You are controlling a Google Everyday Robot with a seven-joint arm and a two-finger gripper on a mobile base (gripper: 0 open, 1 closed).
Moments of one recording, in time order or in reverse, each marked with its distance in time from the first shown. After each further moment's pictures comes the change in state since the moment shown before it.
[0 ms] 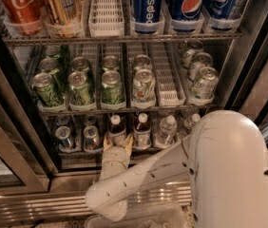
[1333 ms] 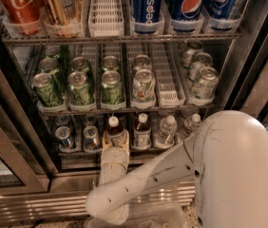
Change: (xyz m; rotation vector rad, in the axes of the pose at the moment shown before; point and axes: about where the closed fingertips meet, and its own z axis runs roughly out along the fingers) arm -0.025 0.008 -0.016 -0.047 -0.078 0.029
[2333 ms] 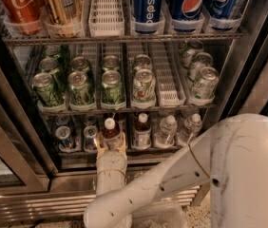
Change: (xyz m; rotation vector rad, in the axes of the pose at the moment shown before) arm -0.035 0.009 -0.034 -0.069 -0.061 0.046
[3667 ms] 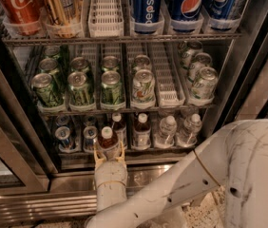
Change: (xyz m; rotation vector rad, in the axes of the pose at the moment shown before) arm -0.007 0.008 -0.042 -0.075 0.017 -0.007
